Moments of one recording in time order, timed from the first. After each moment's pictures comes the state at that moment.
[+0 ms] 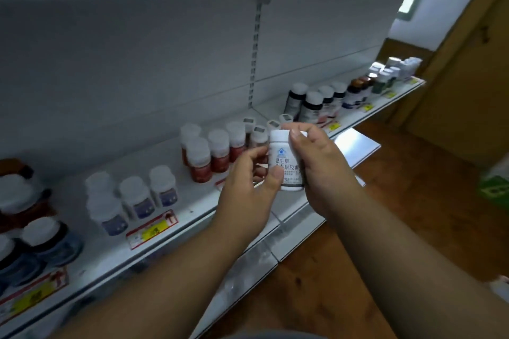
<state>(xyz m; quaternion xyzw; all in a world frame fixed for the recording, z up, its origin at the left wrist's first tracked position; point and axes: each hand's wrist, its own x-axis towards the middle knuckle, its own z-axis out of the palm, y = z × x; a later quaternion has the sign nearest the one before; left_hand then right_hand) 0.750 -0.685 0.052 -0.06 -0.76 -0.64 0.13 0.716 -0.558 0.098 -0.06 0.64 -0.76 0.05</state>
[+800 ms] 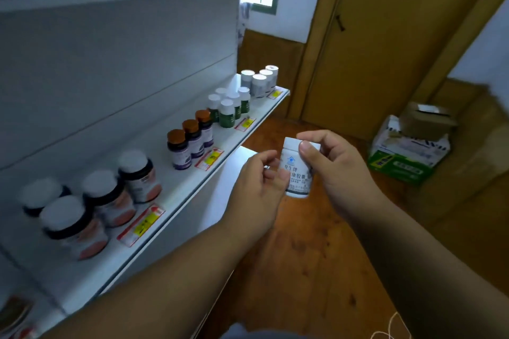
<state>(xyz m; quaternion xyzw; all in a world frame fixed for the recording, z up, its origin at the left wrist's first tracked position) 0.437 -0.246 0.044 -0.23 -0.73 -0.65 -0.03 0.483 -0.106 0.109 0.06 0.77 -0.61 -0.18</state>
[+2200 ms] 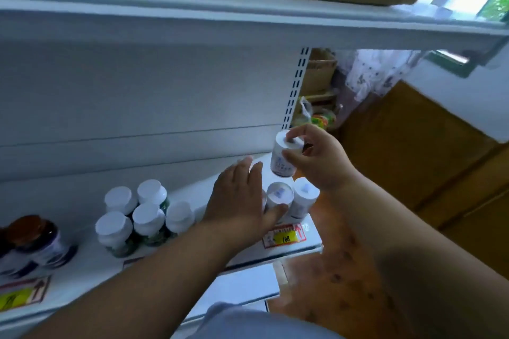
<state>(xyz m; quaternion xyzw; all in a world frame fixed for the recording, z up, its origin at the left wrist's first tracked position) -0.046 0.024 0.012 0.12 -0.97 -0.15 0.15 -0.173 0.153 0.069 -0.27 0.84 -0.46 0.04</state>
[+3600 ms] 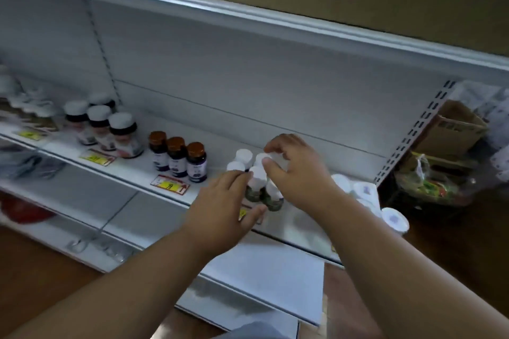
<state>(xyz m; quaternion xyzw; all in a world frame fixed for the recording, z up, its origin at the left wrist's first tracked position) 0.140 0.003 0.033 0.30 -0.92 -0.10 0.23 -0.030 0.060 0.092 -0.61 0.71 -0.35 0.03</state>
